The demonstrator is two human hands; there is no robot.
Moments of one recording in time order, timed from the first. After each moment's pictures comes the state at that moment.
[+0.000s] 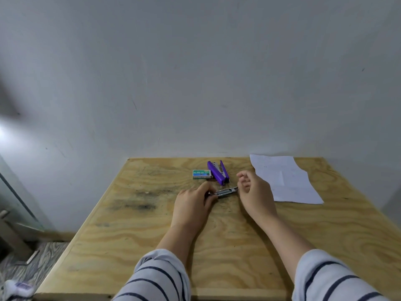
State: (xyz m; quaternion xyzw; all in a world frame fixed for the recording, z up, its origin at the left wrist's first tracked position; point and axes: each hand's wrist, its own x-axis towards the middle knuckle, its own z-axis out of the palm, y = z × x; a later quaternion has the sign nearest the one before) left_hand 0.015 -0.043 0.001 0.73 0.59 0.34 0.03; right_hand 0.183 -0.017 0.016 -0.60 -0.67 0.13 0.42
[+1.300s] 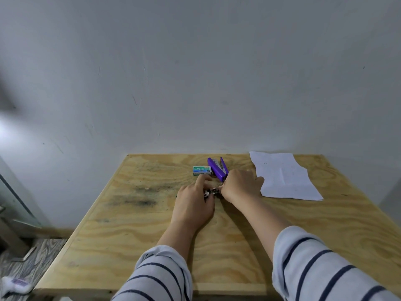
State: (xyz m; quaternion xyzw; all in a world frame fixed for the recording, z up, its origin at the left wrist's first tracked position) left_hand 0.016 -0.048 0.002 0.71 0.60 0.36 0.07; right_hand 0.135 -0.008 0.047 -0.75 -0.66 0.06 0.08
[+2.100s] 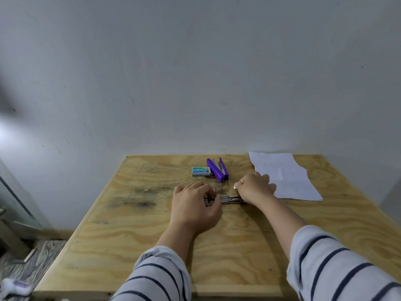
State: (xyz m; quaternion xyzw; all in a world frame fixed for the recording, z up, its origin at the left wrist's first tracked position) left_hand 0.020 -0.054 0.007 0.72 0.62 0.31 -0.01; right_hand 0.176 0.008 0.030 -0.76 -0.64 0.12 0.10
